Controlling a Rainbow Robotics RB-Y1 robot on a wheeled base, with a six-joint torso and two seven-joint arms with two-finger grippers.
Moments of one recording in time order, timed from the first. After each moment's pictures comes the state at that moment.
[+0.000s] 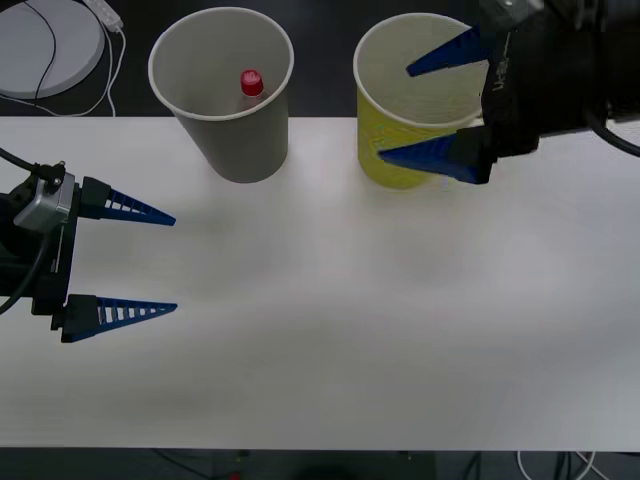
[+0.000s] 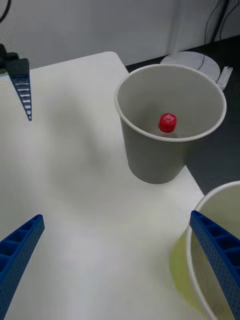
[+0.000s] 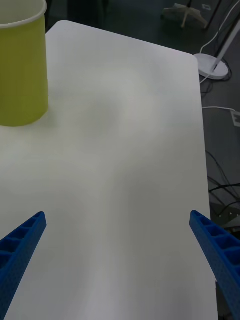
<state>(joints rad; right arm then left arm) -0.67 -1.16 0.22 -2.12 1.51 -1.02 -1.10 -0.04 1.18 0.00 -1.96 -1.10 -1.11 0.31</state>
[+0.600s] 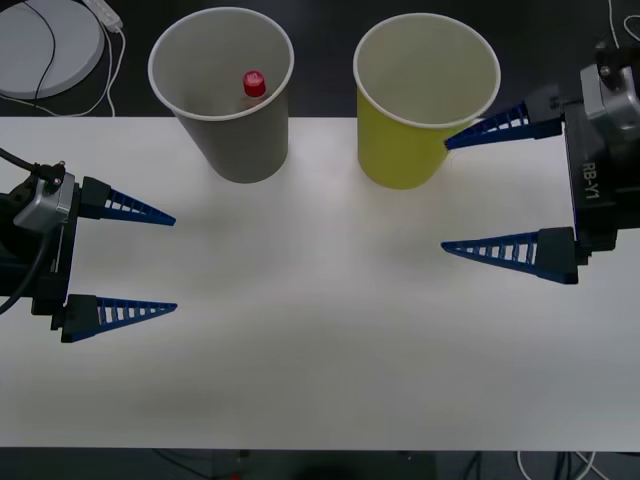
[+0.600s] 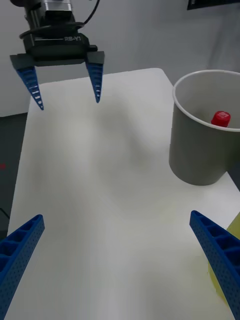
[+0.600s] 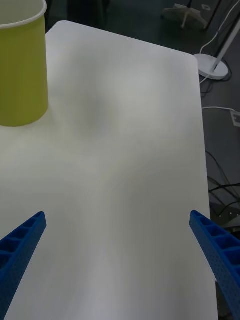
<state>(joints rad) -0.21 -1.22 -0.03 -2.14 1.12 -1.01 -0.53 -0.04 1.18 0.00 -1.96 -1.10 -1.11 0.31</state>
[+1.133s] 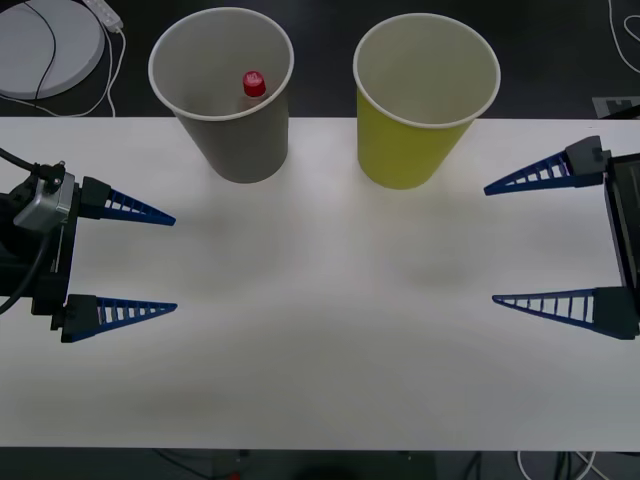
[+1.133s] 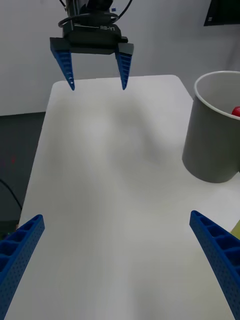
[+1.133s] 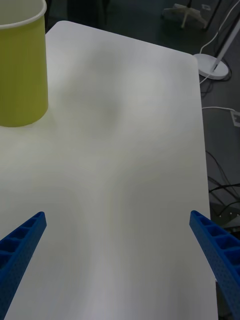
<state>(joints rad) 0.07 -1.27 -0.15 -2.08 0.90 -1.07 -0.15 -0.04 1.18 0.00 -1.96 -1.10 -1.11 0.31</state>
